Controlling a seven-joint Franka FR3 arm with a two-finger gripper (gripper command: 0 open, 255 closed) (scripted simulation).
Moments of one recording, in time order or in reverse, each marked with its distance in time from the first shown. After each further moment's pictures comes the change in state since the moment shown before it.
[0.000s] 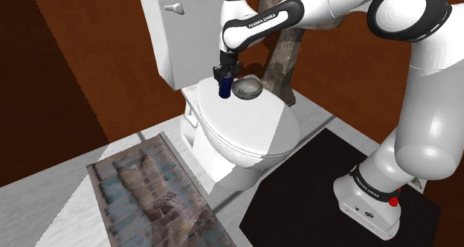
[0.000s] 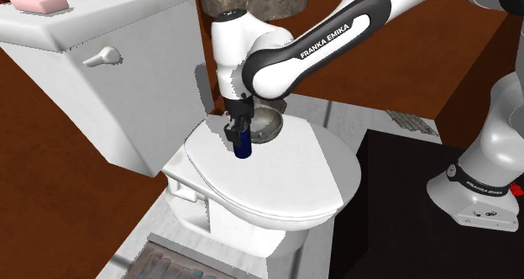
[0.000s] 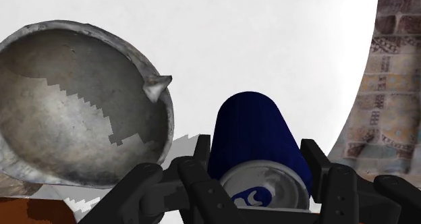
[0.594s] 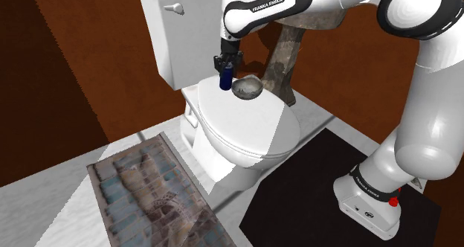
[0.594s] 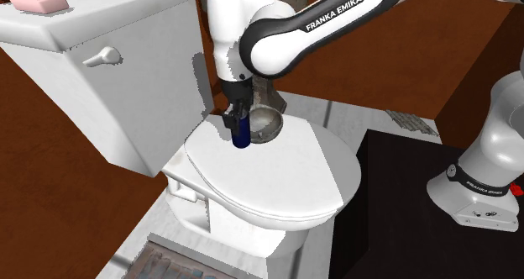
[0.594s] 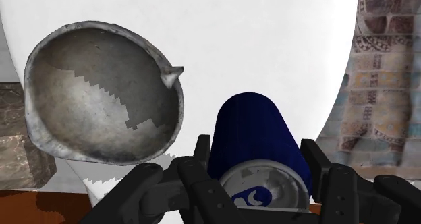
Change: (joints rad) arm -0.002 -0.052 0.004 0.048 0.008 -0.100 -0.008
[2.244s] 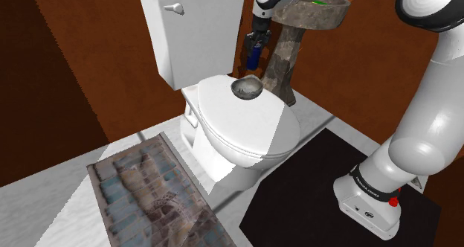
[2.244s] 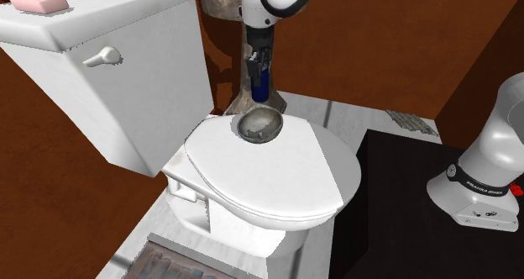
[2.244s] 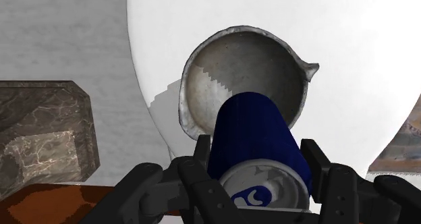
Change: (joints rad) arm -0.168 -0.108 -0.072 0.020 0.039 -0.120 -0.255
